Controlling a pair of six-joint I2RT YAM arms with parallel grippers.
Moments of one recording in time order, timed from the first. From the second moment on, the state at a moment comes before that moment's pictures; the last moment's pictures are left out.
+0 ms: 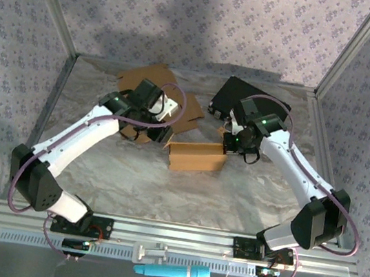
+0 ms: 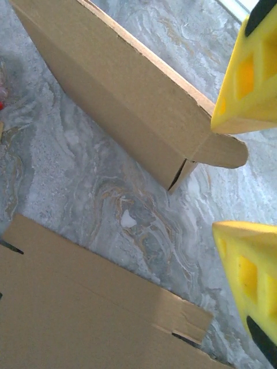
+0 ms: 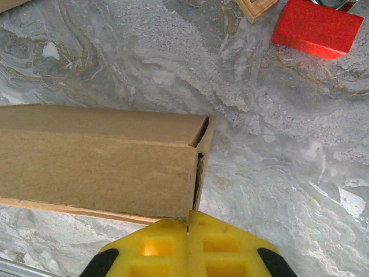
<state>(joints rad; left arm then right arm) -0.62 1.47 1.41 -0.97 0.18 -0.07 0.49 1.46 1.34 -1.11 -0.06 0.29</state>
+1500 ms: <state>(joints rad) -0.70 1.63 1.53 -1.14 0.17 -0.26 0.49 1.48 1.34 -1.11 -0.03 0.33</state>
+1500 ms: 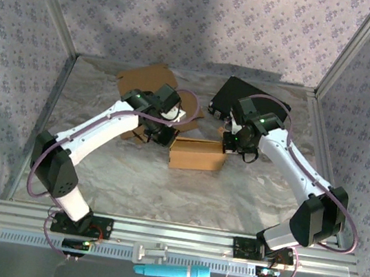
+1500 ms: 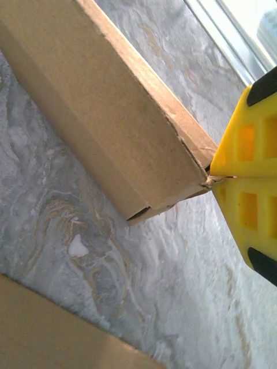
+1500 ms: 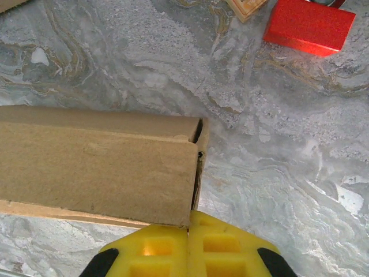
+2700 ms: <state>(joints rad) -0.68 1.62 1.41 -1.05 0.28 -0.48 0.52 1.46 1.33 -1.10 0.01 0.39</state>
